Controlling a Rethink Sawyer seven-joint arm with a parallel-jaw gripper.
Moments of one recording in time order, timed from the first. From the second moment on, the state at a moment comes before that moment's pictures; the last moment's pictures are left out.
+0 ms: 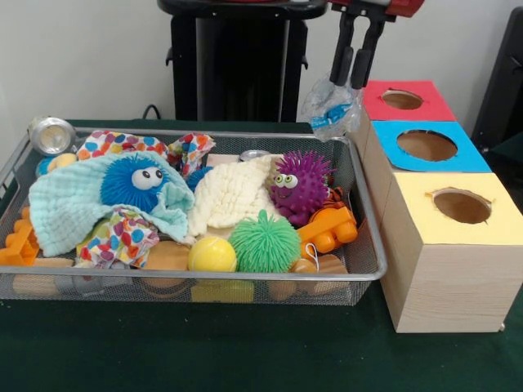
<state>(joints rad) -0.05 -0.85 -0.06 1.49 -0.17 0.64 1.62</state>
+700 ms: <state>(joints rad) -0.01 -0.85 -0.11 1.54 -0.13 0.64 1.63</state>
